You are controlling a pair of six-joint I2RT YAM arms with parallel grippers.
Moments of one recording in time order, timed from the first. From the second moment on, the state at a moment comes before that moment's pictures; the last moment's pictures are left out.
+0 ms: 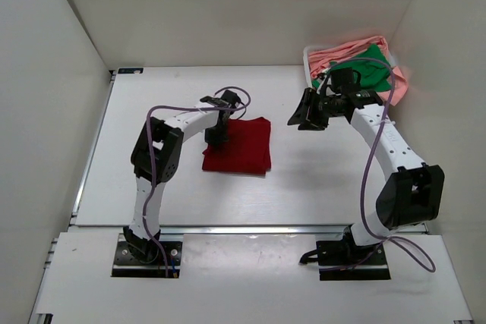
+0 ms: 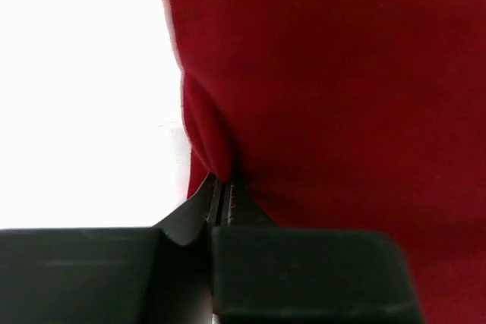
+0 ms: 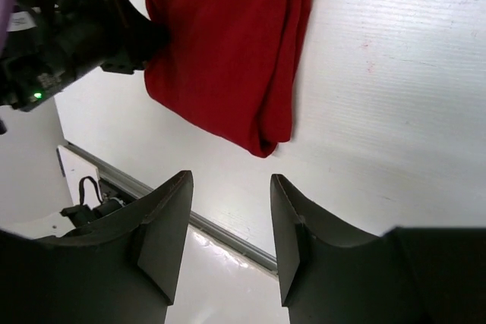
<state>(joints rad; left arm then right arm) -0.52 2.12 1.59 -0.81 -0.32 -0.50 0.19 1.53 1.37 -0.76 -0.48 0.46</state>
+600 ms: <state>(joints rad) -0.10 2.59 2.38 -1.18 -0.53 -0.42 -0.03 1.51 1.44 -0.88 -0.54 0.40</state>
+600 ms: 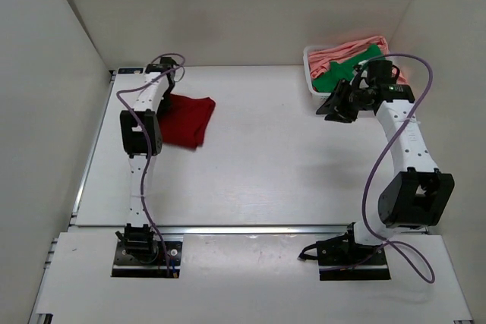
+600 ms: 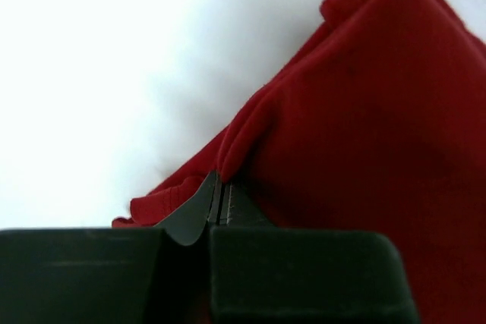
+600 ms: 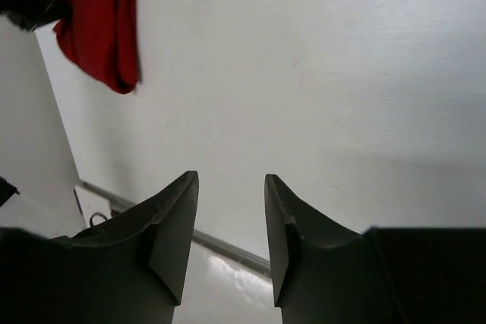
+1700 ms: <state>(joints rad) 0.31 2.80 2.59 -0.47 -0.18 -0.79 0.02 1.65 1.54 -0.77 -0.58 0.46</state>
